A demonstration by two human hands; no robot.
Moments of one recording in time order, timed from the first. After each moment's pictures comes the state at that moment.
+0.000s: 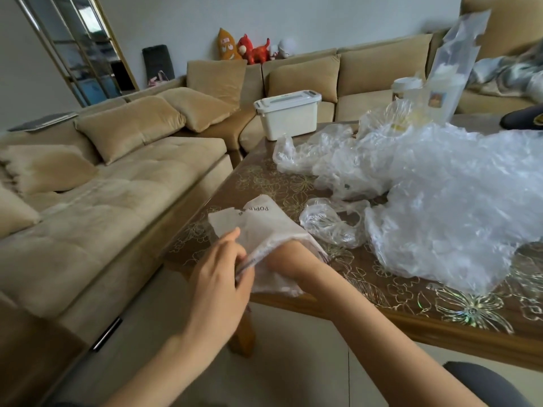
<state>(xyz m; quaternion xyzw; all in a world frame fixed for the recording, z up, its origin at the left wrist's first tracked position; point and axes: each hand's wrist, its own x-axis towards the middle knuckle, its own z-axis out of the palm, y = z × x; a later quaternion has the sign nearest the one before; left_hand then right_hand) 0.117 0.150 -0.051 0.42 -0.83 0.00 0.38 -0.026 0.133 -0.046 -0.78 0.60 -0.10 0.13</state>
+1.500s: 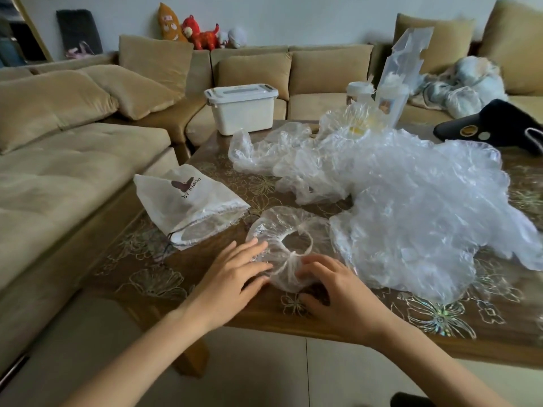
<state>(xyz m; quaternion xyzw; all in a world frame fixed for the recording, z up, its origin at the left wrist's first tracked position) 0.068 0.061 -0.110 0.24 -0.94 -0.12 0.21 -0.118 0.188 -0.096 -0.70 0.66 -0.24 0.09</state>
